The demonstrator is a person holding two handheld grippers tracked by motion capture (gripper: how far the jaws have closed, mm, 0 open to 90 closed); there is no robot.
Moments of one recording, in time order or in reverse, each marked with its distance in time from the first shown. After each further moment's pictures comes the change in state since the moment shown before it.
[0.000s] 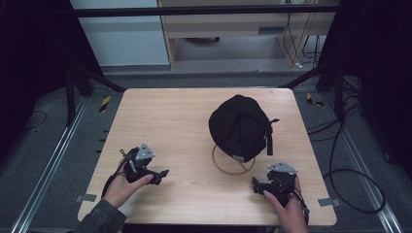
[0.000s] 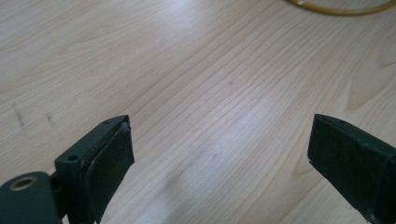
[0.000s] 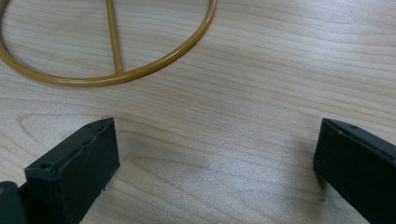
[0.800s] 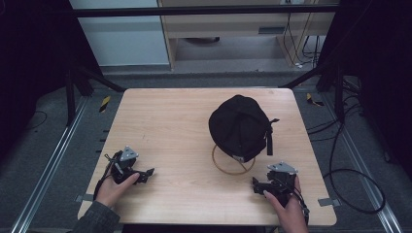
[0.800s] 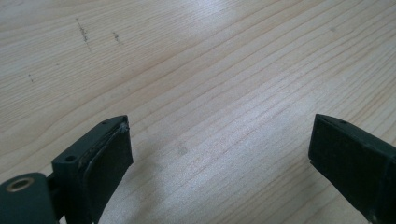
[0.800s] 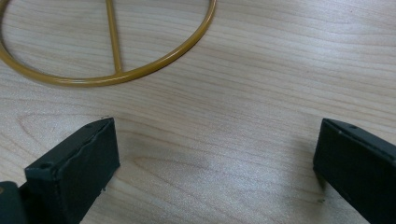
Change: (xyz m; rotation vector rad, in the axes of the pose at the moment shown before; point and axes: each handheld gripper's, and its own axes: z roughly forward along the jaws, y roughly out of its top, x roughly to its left) left arm 0.039 -0.046 0.008 -0.001 0.094 -0.127; right arm 0.000 0.000 0.000 0.000 0.000 -0.001
